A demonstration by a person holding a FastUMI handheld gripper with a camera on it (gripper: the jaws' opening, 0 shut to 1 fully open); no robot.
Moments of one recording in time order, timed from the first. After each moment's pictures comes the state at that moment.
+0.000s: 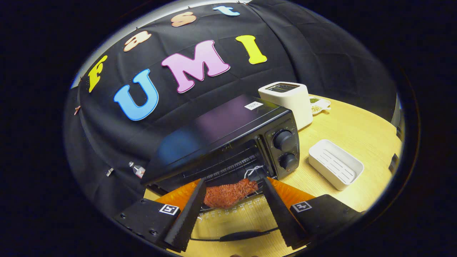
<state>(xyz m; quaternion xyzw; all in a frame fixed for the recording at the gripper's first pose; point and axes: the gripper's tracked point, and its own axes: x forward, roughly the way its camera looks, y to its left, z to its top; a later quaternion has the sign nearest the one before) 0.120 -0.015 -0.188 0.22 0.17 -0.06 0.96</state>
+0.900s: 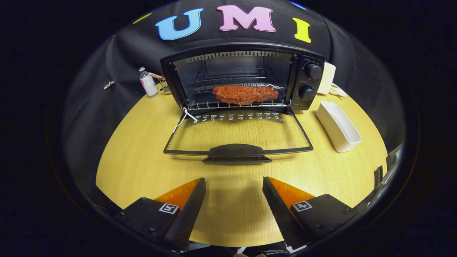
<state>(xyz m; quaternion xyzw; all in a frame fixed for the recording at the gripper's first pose) 0.003 0.050 -0.325 0.00 0.37 0.00 0.93</state>
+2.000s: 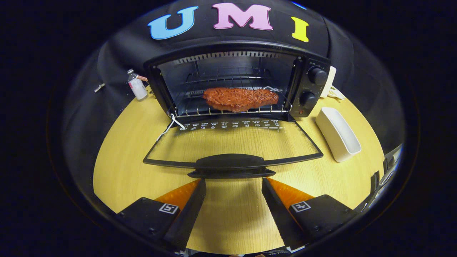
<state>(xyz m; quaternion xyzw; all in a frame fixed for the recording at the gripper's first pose) 0.026 0.044 -0.312 0.02 0.37 -0.02 0.93</state>
